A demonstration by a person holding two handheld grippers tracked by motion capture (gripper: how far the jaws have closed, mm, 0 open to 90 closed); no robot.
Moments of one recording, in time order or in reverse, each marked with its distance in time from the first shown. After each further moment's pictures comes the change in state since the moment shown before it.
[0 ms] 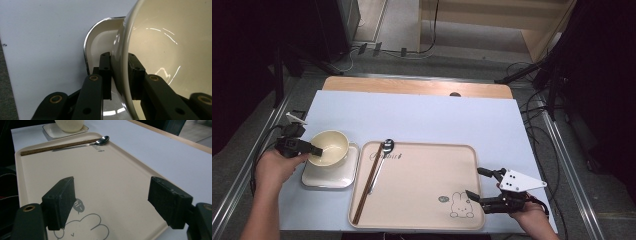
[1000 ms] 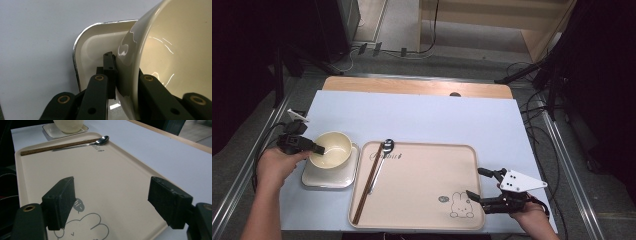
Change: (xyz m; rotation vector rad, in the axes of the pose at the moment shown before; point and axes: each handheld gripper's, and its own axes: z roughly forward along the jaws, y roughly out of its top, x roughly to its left) left arm -0.003 0.007 -0.002 0.023 -0.055 0.000; right arm 0.000 -0.001 -0.001 0.002 -0.001 -0.001
